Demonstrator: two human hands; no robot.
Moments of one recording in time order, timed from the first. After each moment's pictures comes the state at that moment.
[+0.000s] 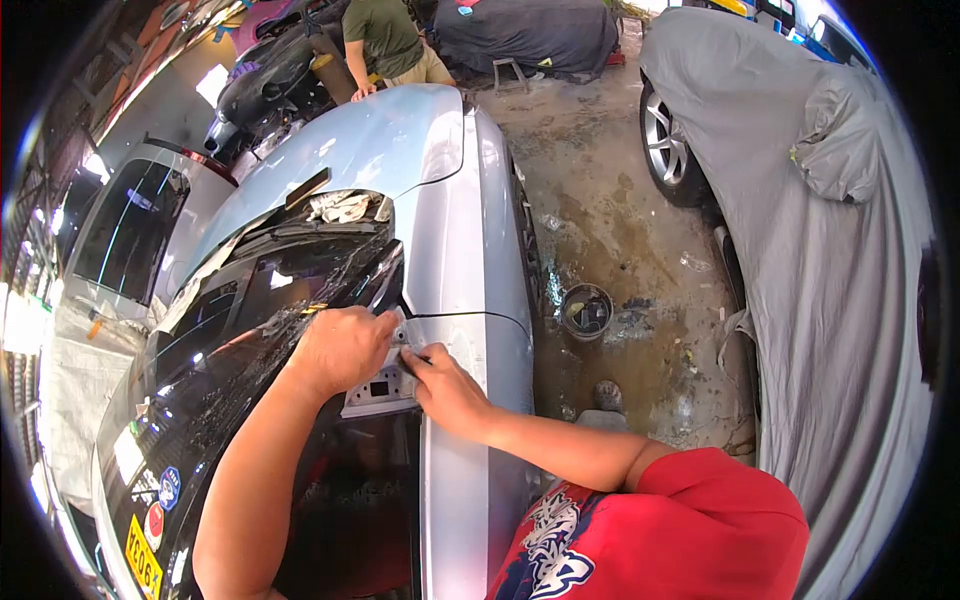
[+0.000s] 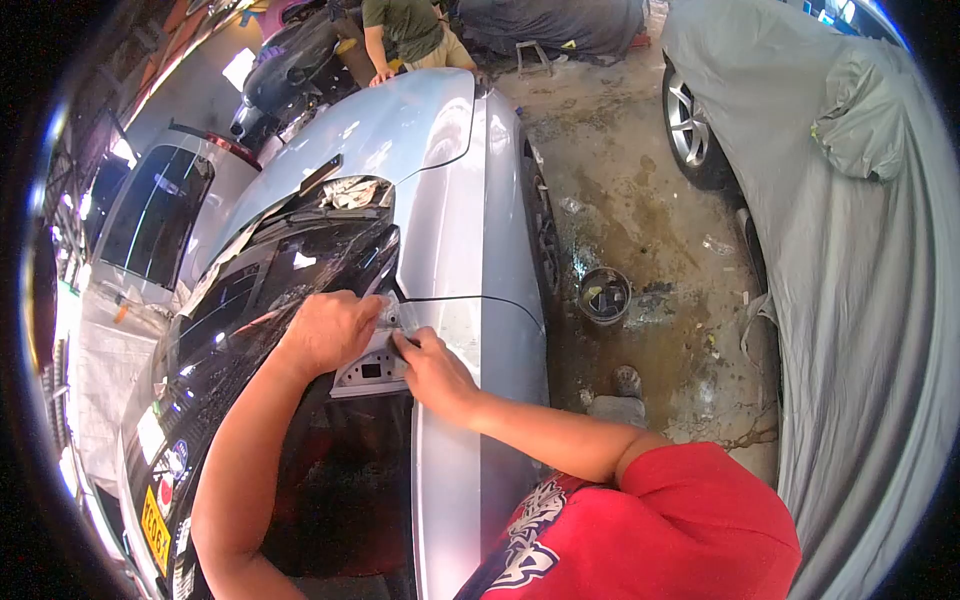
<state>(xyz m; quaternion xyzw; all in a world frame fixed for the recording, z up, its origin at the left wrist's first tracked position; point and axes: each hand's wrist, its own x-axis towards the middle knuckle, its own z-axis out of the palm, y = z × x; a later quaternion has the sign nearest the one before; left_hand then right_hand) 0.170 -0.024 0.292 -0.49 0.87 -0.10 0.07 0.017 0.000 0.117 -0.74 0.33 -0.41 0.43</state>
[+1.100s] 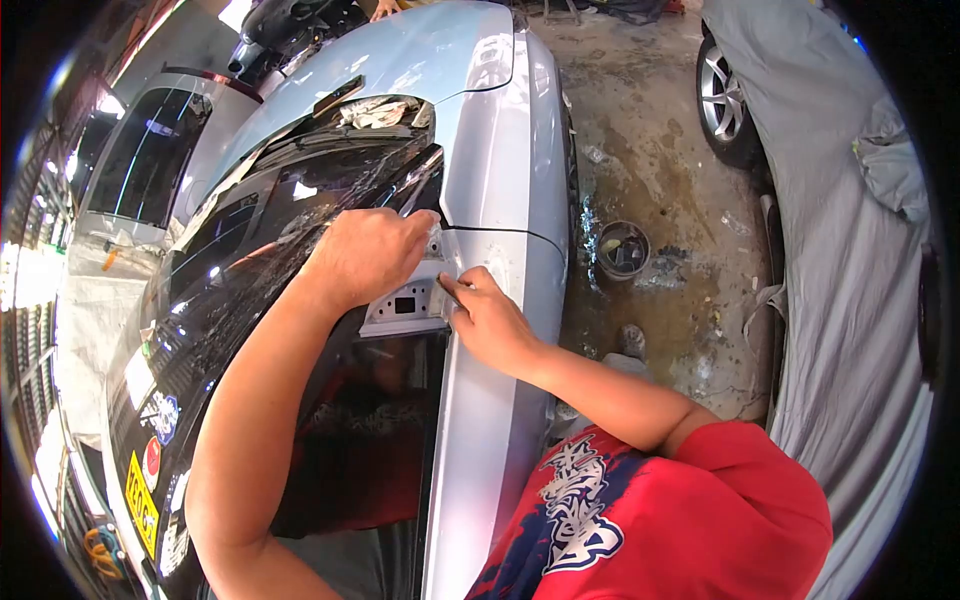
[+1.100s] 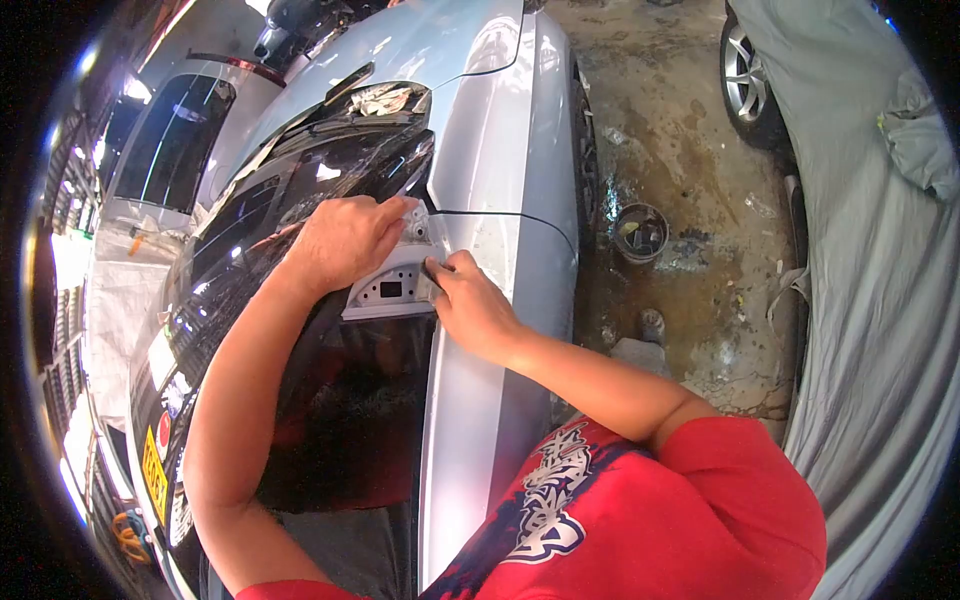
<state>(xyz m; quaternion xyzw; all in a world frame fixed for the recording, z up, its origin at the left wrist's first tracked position) 0.169 -0.027 0.292 -0.52 0.84 -0.08 0.07 -0.002 0.003 0.119 -0.74 0.33 -0.35 0.47</state>
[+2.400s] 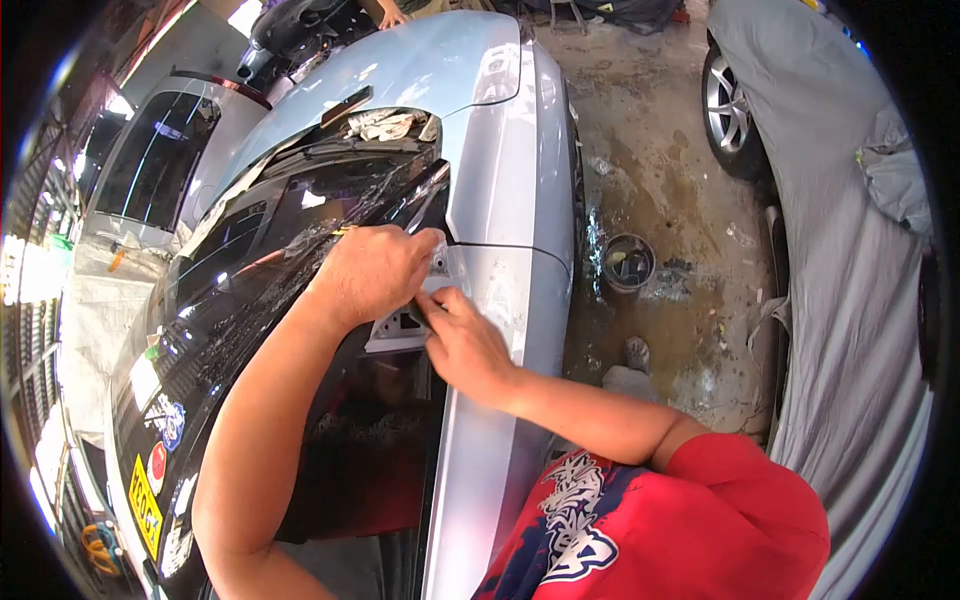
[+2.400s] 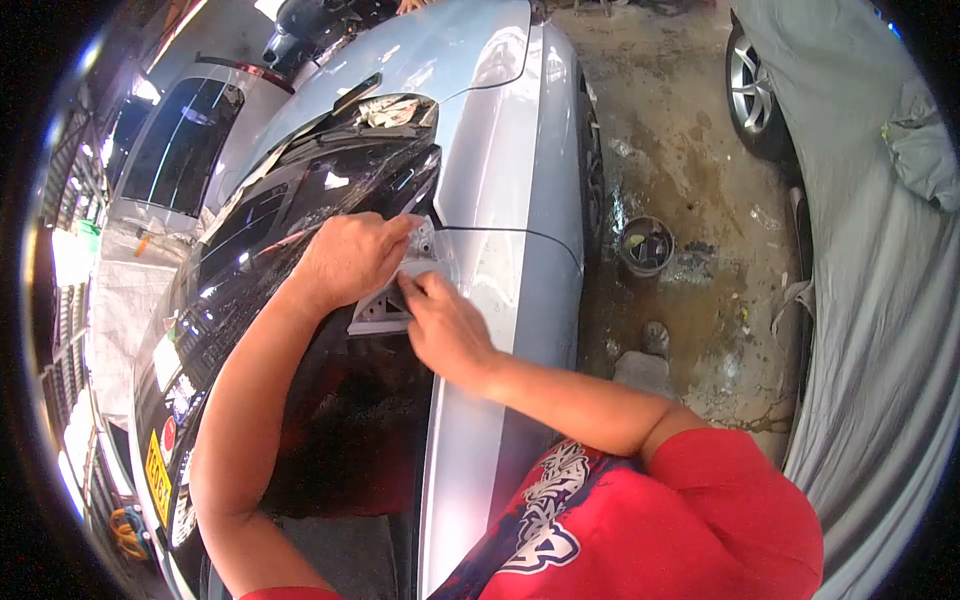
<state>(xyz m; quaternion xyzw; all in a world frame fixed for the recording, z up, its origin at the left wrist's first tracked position) 0.165 -0.024 0.296 -0.54 0.84 -0.06 0.07 0.022 0.018 0.143 -0.75 0.31 -0.43 0.40</state>
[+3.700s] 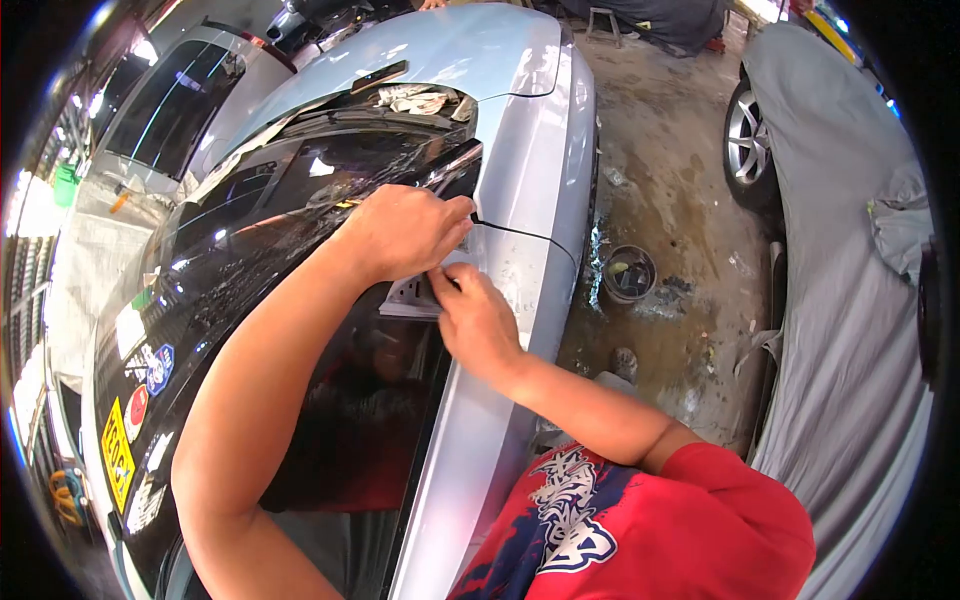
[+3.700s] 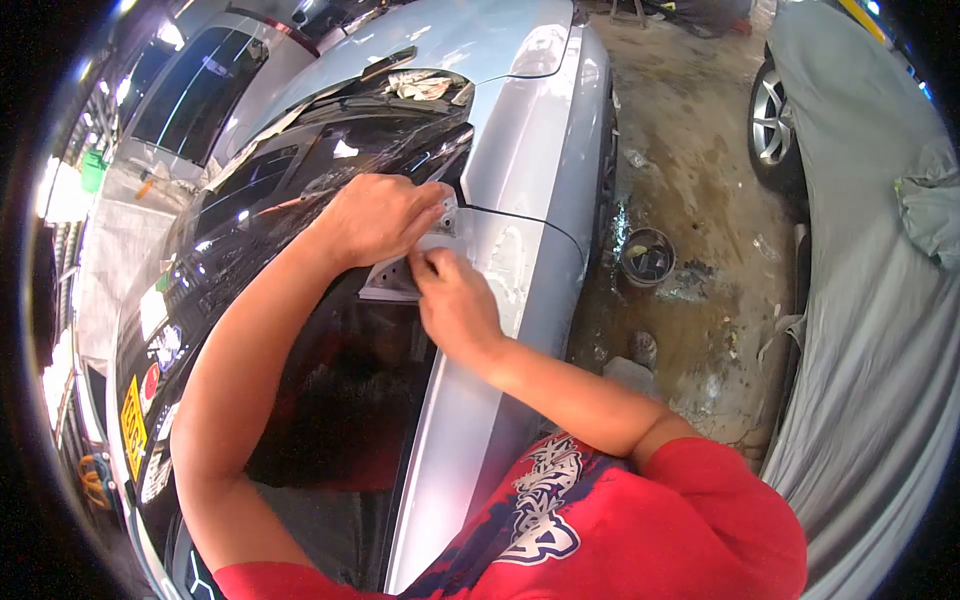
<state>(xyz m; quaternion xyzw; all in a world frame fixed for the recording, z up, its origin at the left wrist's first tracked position) 0.170 -0.025 0.293 -0.54 0.84 -0.05 0.06 0.029 0.020 0.141 -0.79 0.28 -0.47 0.29</state>
